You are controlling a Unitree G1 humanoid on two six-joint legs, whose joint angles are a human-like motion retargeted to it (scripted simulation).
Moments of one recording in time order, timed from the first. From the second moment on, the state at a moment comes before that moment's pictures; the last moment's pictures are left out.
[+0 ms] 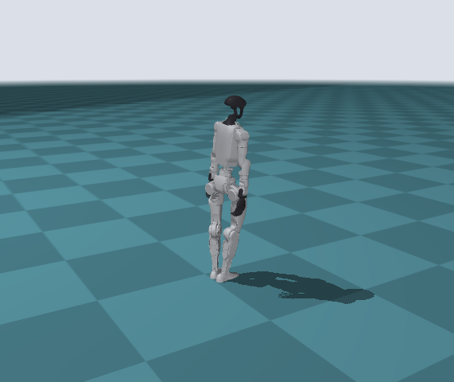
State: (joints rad) left arm 0.02 0.06 0.28 1.51 0.30 0.07 -0.14; right arm -0.06 -0.18 -0.03 1.57 -0.35 0.26 0.04; waist -0.21 0.15 -0.07; left_leg -0.07 0.02 0.58 -0.02 -0.04 0.03; right_leg -0.16 0.14 -0.02 0.12 -0.09 -0.14
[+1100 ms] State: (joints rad) left arm -0.05 0.16 0.37 1.57 0.21 0.12 -0.13; right arm 0.01 -0.27 -0.09 1.47 -0.44 0.24 0.10; waist -0.06 0.00 -0.08; left_leg -0.18 0.04 1.01 0.11 -0.16 0.09; right_leg 0.03 -0.09 -0.94 0.12 -0.27 0.09
